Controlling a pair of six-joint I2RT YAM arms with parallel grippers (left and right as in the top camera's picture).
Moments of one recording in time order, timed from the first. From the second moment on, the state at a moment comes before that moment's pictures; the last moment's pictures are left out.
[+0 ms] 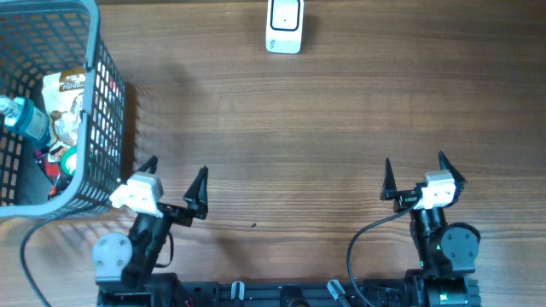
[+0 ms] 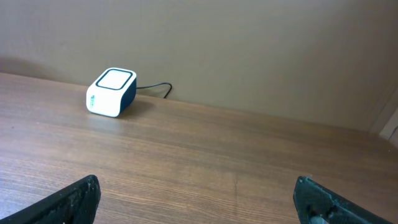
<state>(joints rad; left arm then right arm) 0.01 0.13 0.30 -0.26 0.31 -0.19 0.02 0.03 0.01 0.00 -0.05 -0.14</state>
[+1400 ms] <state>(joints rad) 0.46 1.56 2.17 -1.44 0.06 -0.61 0.02 0.03 0.01 0.00 -0.05 -0.14</state>
